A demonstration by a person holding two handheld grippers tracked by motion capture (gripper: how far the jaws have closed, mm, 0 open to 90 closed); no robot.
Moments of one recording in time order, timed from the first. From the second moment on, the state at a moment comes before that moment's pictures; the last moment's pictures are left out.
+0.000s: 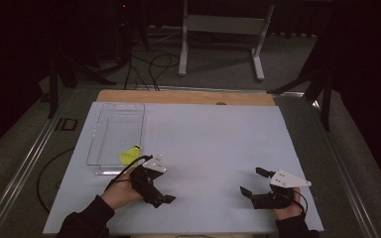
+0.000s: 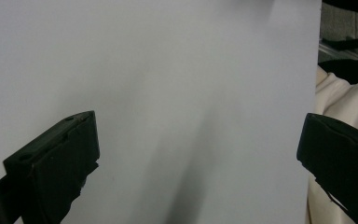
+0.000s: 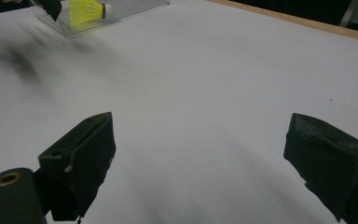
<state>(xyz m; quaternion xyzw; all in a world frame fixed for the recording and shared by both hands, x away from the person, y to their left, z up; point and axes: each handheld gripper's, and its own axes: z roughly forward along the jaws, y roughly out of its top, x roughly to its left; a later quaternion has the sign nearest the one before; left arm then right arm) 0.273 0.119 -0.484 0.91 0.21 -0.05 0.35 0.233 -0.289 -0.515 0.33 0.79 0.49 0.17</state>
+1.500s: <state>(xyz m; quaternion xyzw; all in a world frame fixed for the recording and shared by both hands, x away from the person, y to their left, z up) 0.225 0.210 -0.517 0.87 0.28 0.03 0.41 0.234 -0.288 -0.517 0.33 0.79 0.49 0.16</state>
